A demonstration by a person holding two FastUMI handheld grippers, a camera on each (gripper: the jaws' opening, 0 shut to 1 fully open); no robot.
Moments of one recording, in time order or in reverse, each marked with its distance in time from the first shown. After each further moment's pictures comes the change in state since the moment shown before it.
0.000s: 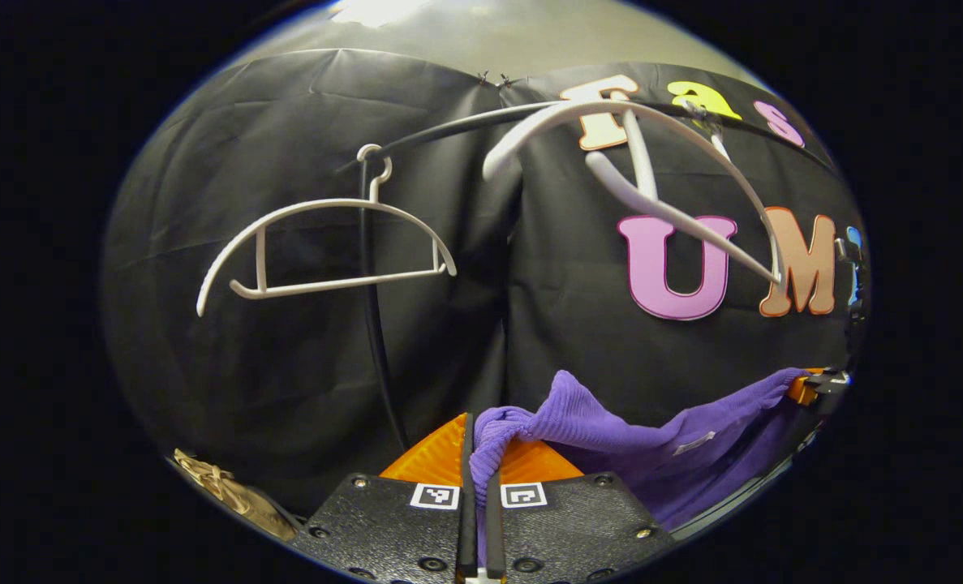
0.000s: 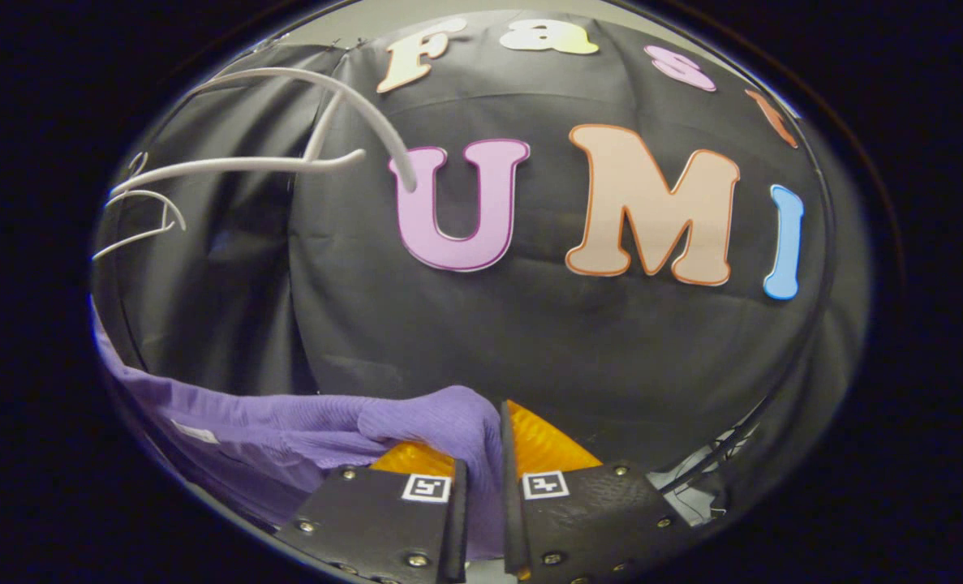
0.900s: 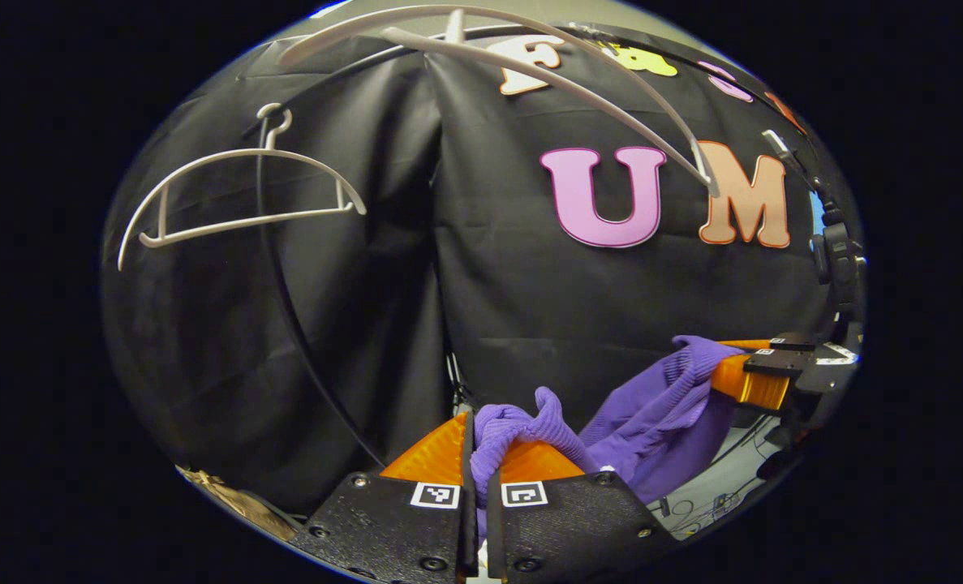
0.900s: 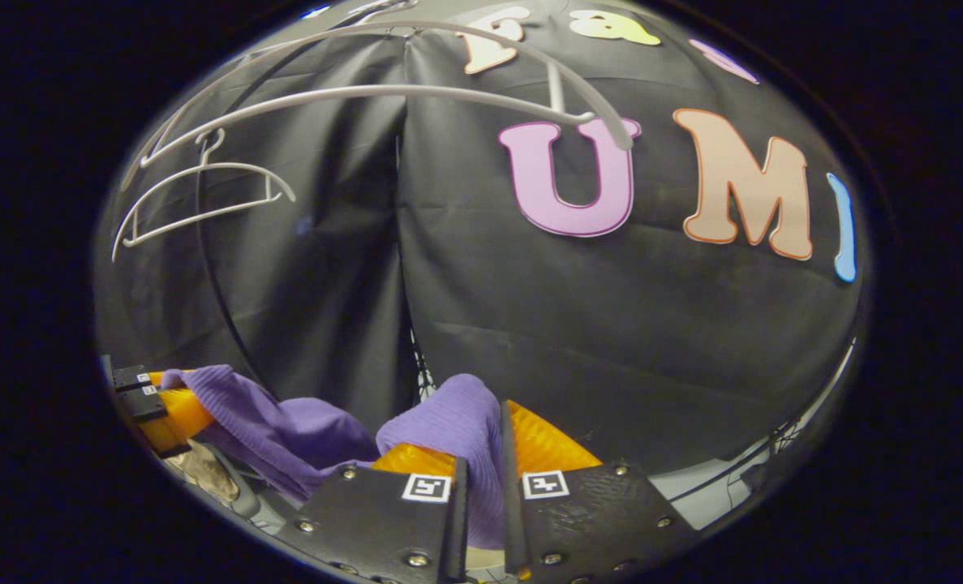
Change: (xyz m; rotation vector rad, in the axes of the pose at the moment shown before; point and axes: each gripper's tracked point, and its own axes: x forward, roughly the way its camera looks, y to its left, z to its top) left arm -0.002 -0.079 -0.074 0.091 0.182 -0.253; right arm -0.050 0.131 -0.048 -0.022 0.096 0.316
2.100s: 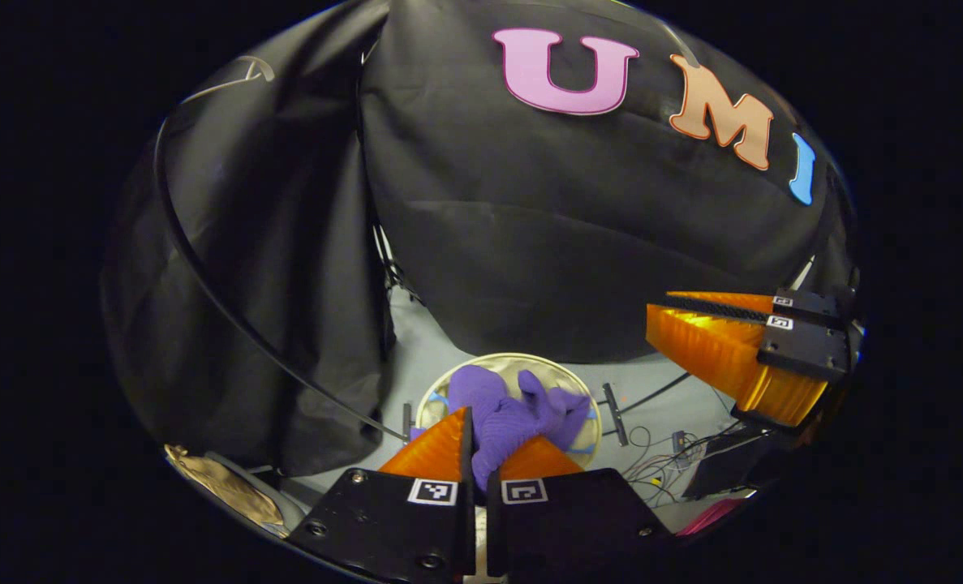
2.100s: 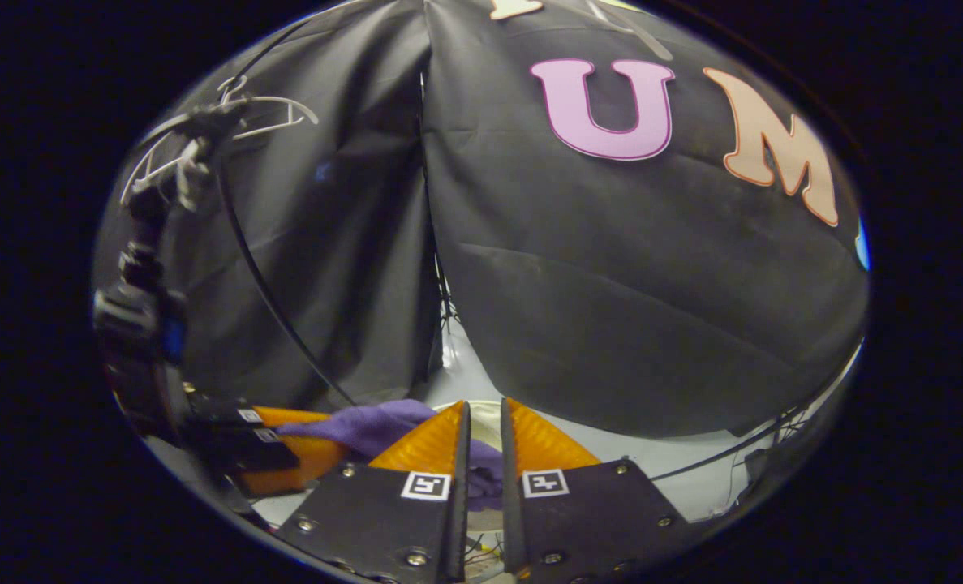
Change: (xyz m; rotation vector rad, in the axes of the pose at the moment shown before) left arm 0.021 -0.069 -0.164 -0.043 0.551 -0.258; right arm -0.001 0.016 -0.096 -0.022 0.228 0.070
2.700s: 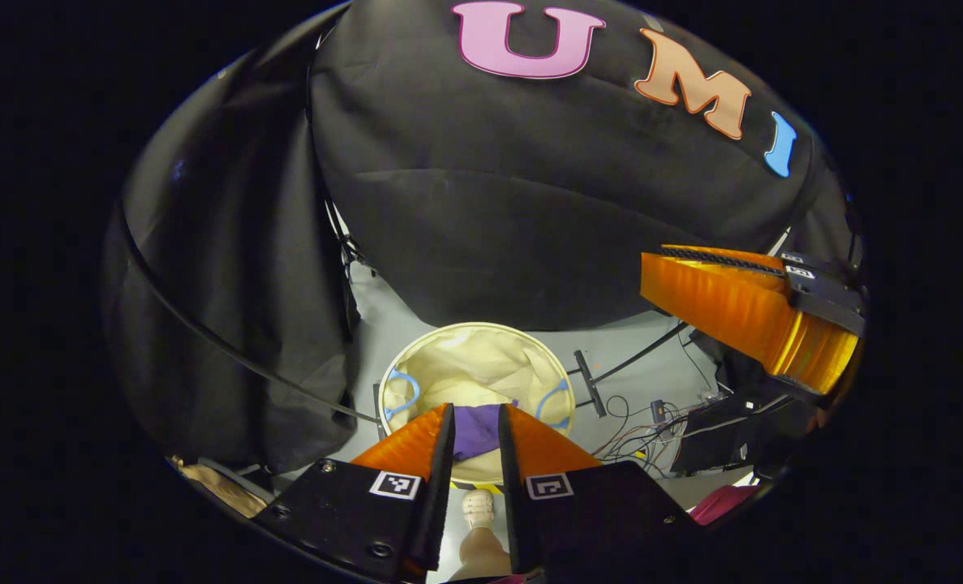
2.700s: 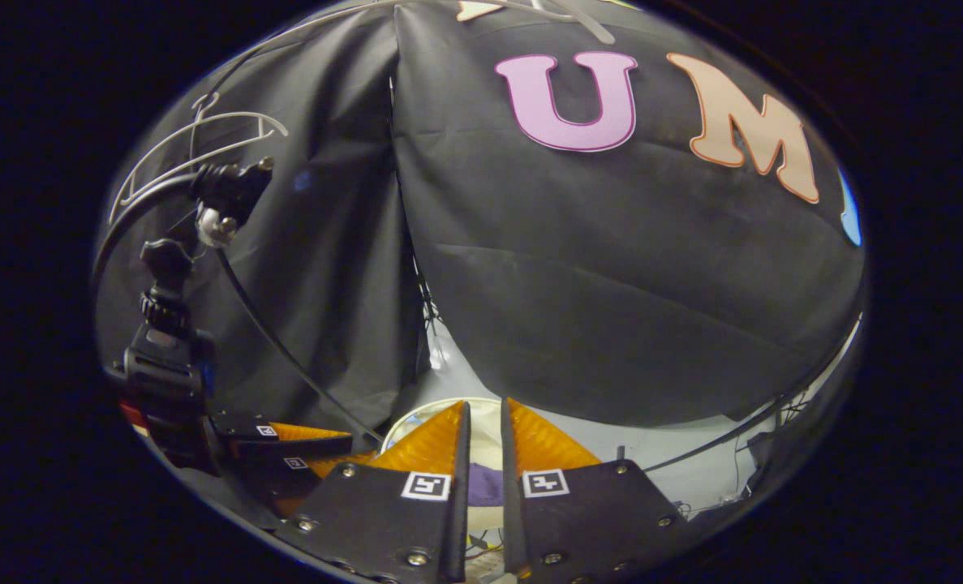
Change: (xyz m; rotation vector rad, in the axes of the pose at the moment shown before) left arm 0.005 -0.018 -0.005 0.070 0.004 -0.055; right arm -0.007 -0.027 -0.003 0.053 -0.005 -0.053
